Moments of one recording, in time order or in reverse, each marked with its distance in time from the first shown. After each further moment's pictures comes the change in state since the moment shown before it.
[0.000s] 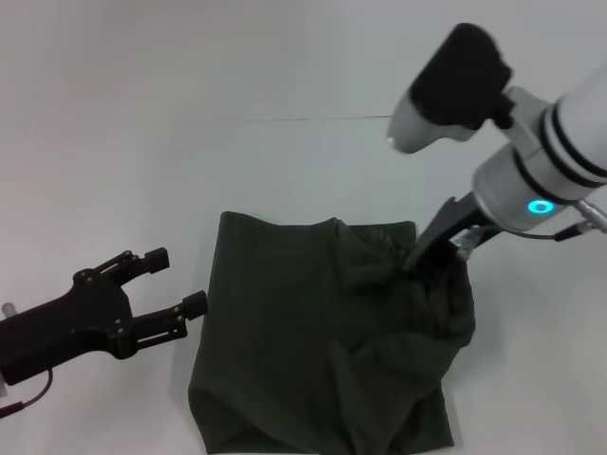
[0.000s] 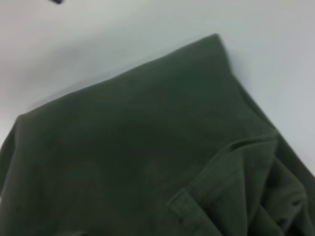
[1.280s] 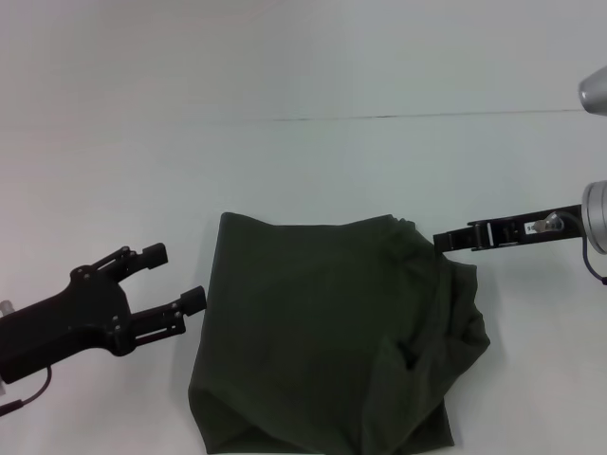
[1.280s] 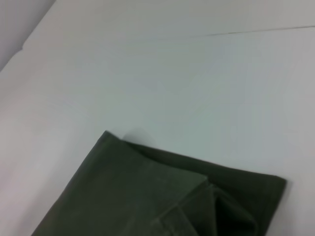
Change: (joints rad) left arm 0.000 0.000 -0.011 -0.002 -0.010 0.015 0.004; right arm -0.174 -0.004 0.450 0.285 0.296 0.197 -0.077
